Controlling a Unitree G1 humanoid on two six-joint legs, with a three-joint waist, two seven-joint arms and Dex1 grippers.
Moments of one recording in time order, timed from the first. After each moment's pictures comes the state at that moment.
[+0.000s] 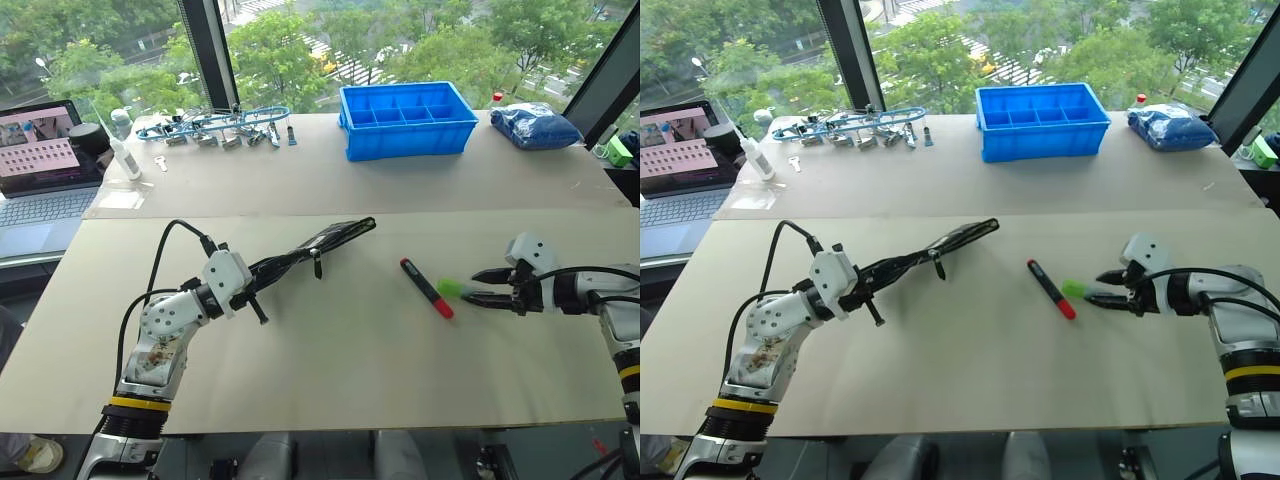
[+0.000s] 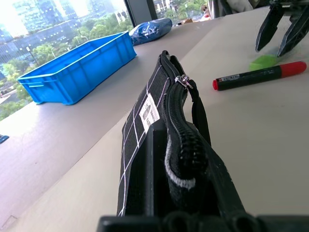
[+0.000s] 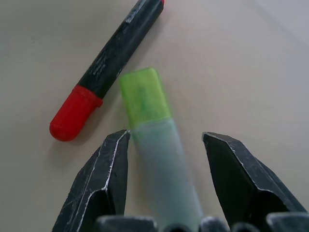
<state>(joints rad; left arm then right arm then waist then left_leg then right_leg) -0.24 0.47 -0.02 -0.03 -0.25 -0.15 -0.85 -0.47 -0.91 0.01 0.43 0.17 0.22 1.26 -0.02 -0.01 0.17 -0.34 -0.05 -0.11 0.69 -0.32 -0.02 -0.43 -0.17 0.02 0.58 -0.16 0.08</state>
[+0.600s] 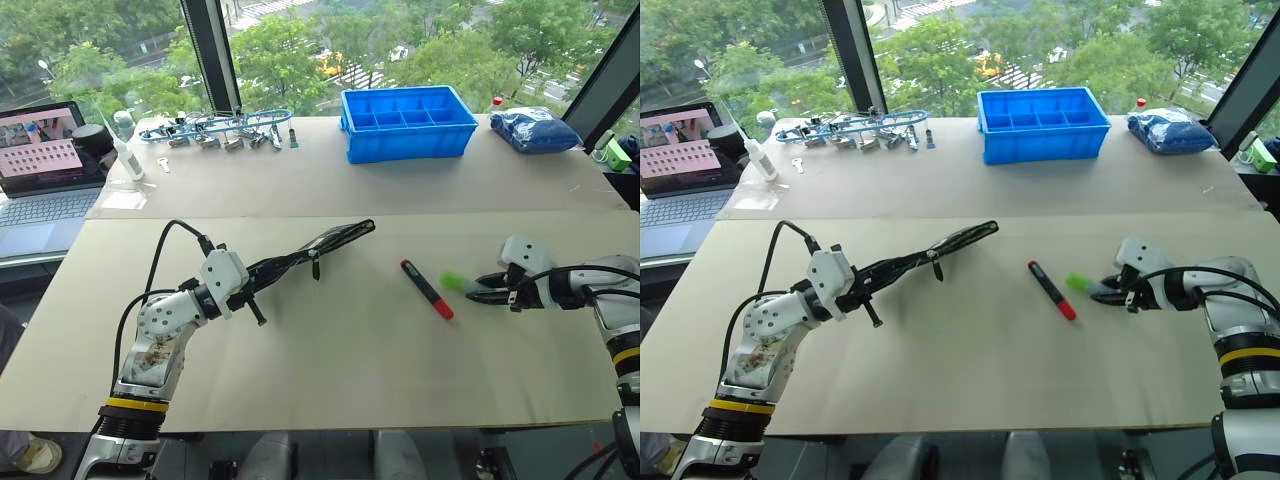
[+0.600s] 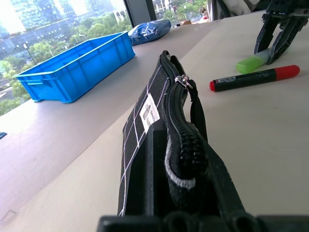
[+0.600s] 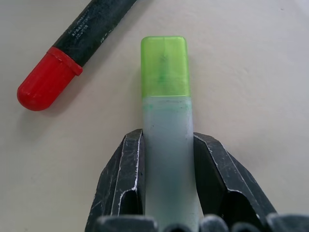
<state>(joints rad) -0.24 0.48 -0.02 -0.03 -0.26 -0.13 -0.86 -0.56 -0.92 0.09 0.58 0.05 0.07 1.26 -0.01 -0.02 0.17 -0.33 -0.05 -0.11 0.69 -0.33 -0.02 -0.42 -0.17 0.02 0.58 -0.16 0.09</state>
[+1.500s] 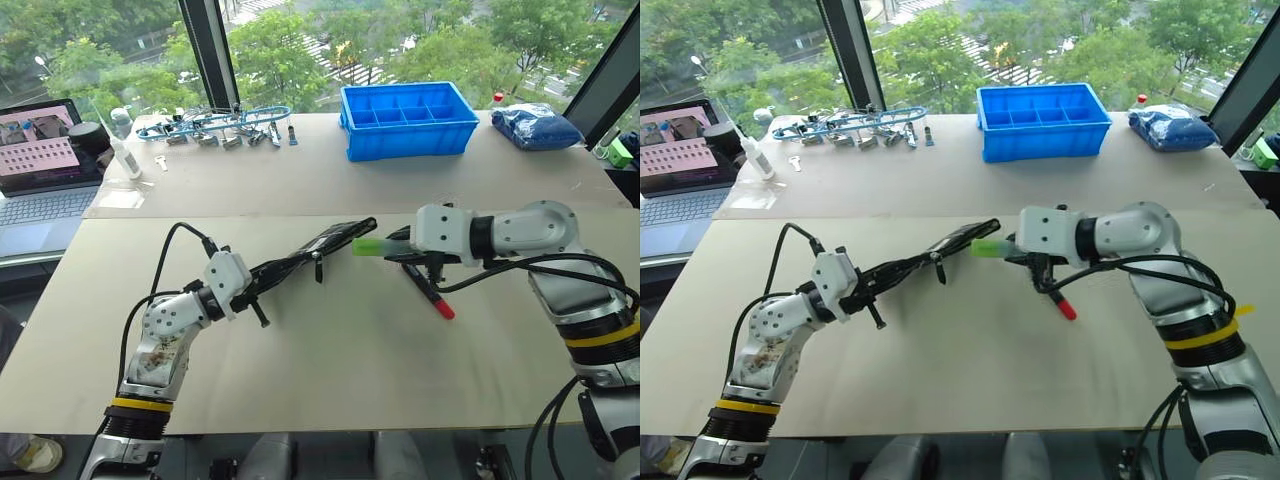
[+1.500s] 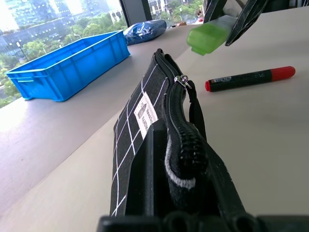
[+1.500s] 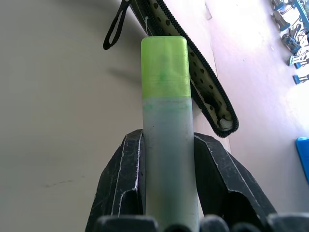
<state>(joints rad) -0.24 0.45 -0.02 -0.01 -0.26 -0.14 -0.87 -0.71 -0.80 0.25 -0.06 -0.04 0.17 1.13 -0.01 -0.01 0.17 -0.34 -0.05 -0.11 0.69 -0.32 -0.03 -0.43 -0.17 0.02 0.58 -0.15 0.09</state>
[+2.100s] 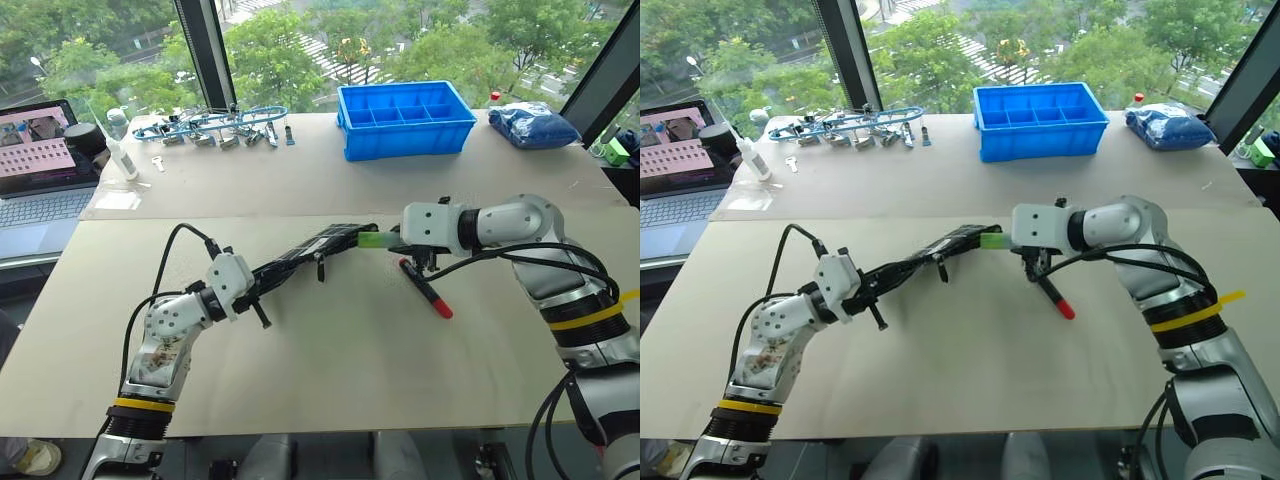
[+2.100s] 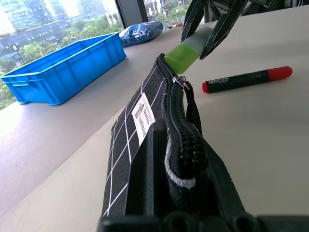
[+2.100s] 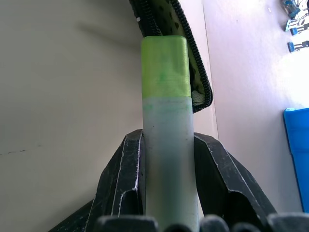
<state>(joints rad) -0.24 0.44 -0.03 -0.01 -0.24 -0.15 -0.87 -0.78 -0.76 0.31 0.09 -0.18 0.11 1.11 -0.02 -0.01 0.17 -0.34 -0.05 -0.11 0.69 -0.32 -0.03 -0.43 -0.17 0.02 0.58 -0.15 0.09</state>
